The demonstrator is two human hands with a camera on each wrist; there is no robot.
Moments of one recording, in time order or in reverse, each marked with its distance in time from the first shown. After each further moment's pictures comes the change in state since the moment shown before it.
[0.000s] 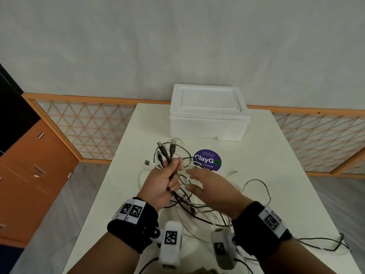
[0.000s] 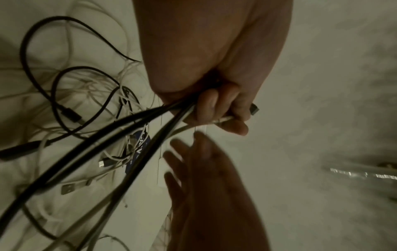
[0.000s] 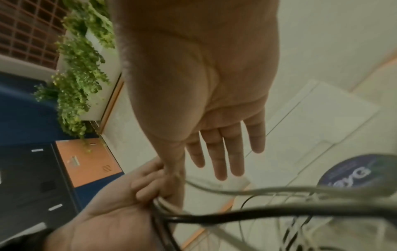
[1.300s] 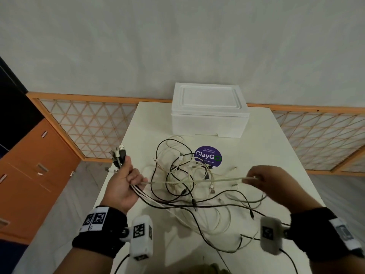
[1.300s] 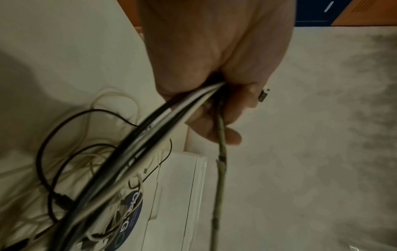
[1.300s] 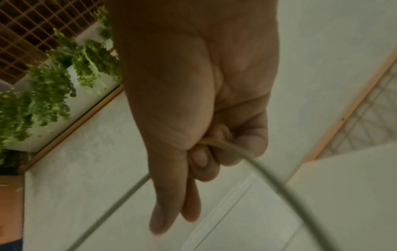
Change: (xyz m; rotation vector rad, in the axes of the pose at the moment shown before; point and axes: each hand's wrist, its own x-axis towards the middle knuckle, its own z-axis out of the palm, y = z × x) left_hand -0.028 0.034 -0.074 -0.253 0.218 0.073; right_hand -0.074 0.067 -0.074 -0.144 0.148 0.252
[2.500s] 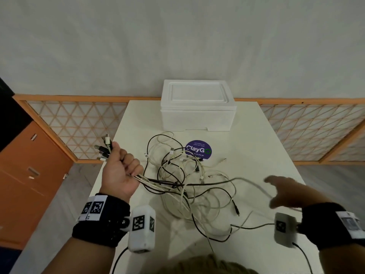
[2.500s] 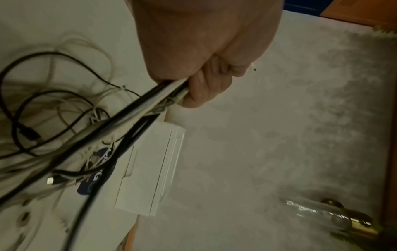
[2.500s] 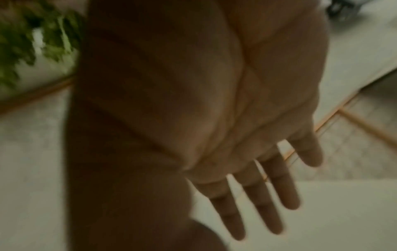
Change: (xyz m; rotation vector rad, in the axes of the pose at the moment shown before) left_hand -0.020 -0.002 0.033 -0.062 -0.046 0.087; right_hand -0.039 0.090 0.008 -0.249 -0.377 0.378
